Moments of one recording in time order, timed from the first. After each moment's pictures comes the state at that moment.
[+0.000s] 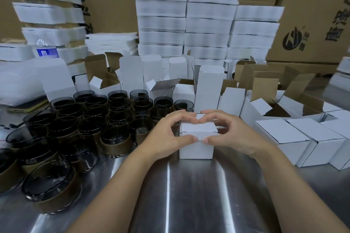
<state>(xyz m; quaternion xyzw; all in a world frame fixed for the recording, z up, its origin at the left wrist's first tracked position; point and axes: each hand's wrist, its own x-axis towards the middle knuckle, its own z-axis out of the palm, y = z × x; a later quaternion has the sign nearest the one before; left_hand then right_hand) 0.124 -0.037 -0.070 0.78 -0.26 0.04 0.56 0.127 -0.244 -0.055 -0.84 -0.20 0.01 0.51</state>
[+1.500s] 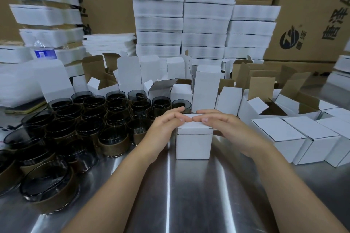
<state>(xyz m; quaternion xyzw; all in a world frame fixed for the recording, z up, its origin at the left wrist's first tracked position) 0.127 -0.046 -0.069 0.69 -0.16 0.02 0.70 0.126 -0.238 -0.052 -0.82 -0.17 0.04 0.55</state>
